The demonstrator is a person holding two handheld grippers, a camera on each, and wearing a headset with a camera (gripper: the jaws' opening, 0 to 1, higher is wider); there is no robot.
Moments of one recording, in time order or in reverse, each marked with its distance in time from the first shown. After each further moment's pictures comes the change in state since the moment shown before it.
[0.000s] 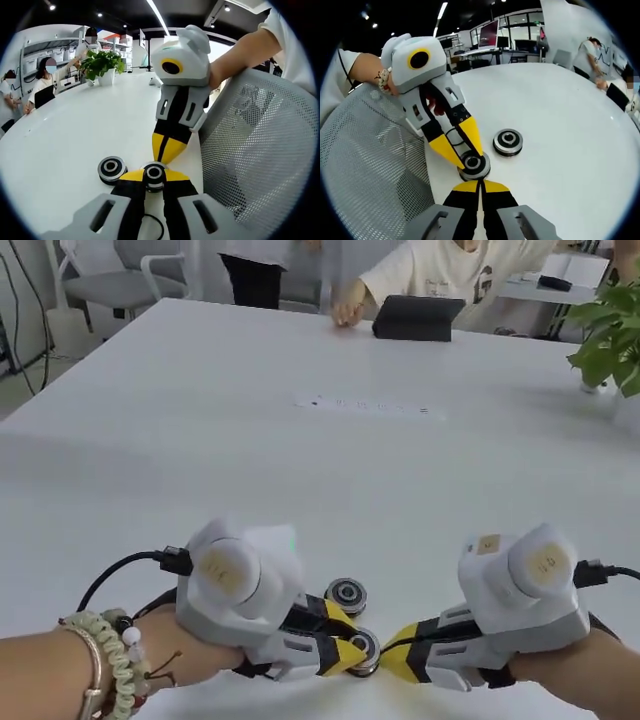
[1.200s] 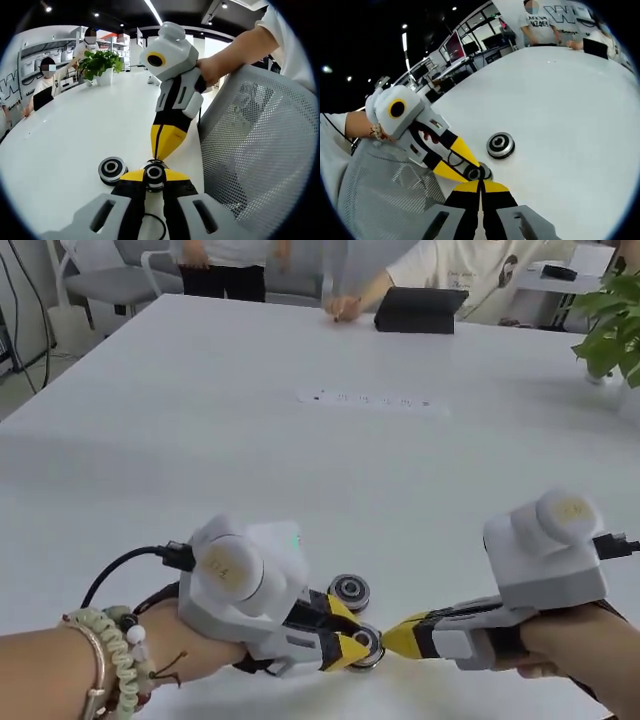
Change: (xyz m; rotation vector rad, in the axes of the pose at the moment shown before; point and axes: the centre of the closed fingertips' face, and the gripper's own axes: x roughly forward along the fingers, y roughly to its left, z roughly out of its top) left arm 0.001 0.000 0.000 0.025 0.018 -0.006; right arm -0.010 0.000 0.016 0.367 -0.082 0.062
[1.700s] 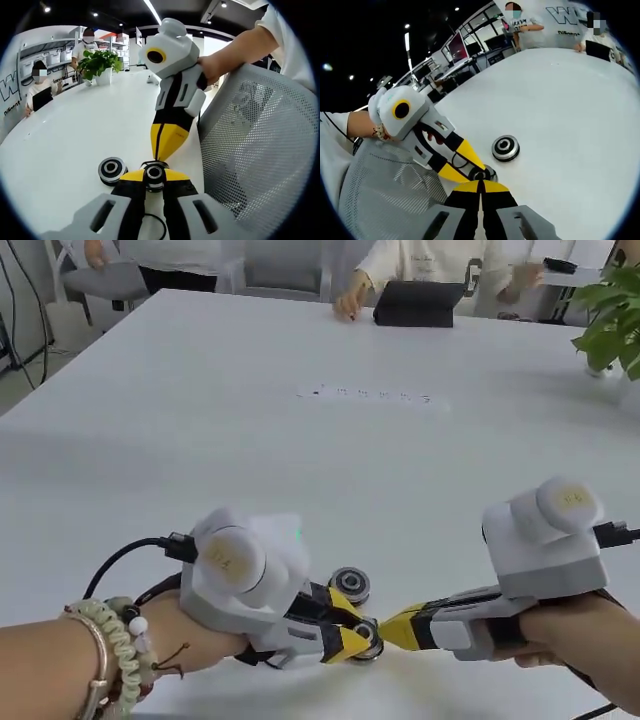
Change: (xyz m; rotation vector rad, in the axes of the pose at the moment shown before) left arm -0.001 -0.002 -0.001 0.008 0.007 -0.004; right arm 0.000 0.010 0.003 -0.018 -0.009 0.018
